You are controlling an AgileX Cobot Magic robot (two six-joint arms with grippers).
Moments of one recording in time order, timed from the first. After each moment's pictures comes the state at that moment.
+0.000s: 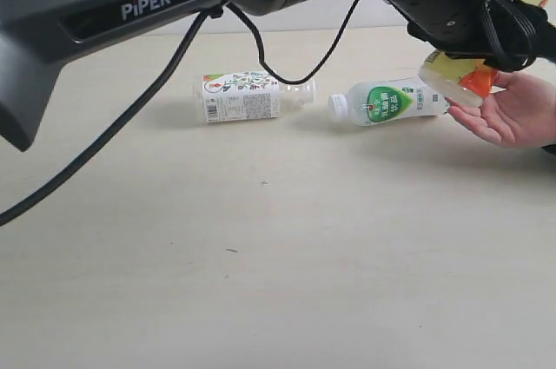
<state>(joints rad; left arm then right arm) -0.98 2.25 -2.14 -0.09 0.67 -0.08 0.02 0.00 -0.01 -0.05 0.35 0.06</state>
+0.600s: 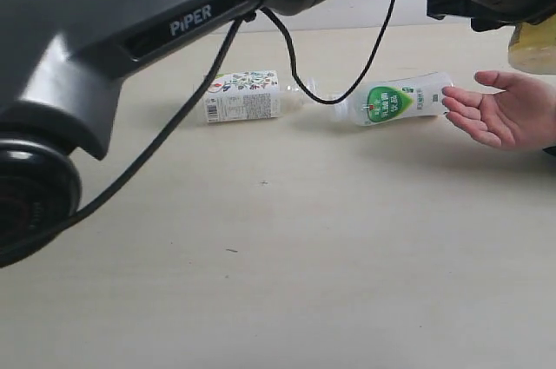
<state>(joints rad) -0.98 2.37 -2.36 -0.39 0.60 -0.31 0.02 0.00 -0.01 -0.05 0.35 0.06</state>
